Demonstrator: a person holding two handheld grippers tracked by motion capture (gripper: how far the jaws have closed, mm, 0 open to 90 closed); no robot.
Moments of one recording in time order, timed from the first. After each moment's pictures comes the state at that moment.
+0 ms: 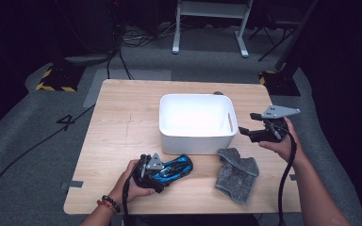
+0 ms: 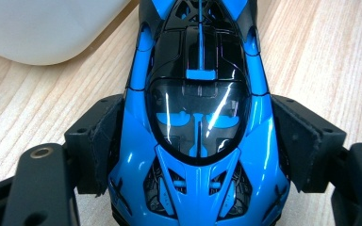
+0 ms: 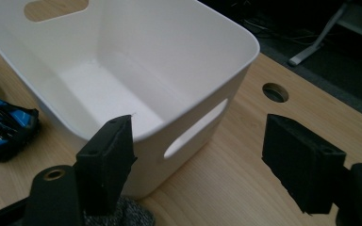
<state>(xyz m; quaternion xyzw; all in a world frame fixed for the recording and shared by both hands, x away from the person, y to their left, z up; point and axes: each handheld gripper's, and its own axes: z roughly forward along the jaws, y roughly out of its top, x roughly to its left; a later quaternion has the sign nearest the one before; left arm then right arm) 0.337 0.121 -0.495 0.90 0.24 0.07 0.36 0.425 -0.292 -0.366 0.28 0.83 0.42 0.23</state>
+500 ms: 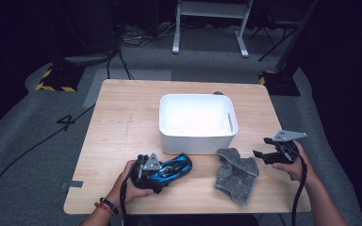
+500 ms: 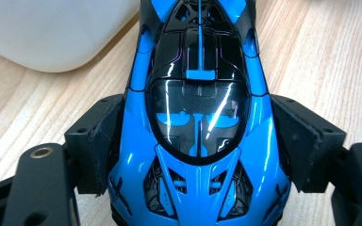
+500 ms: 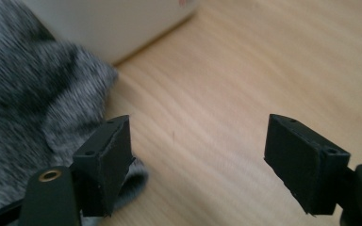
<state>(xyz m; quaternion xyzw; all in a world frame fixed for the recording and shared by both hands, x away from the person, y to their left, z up) 0.330 0.127 -0.486 0.89 0.24 0.08 0.37 0.409 -0.359 -0.458 0.33 0.85 0.35 0.19</state>
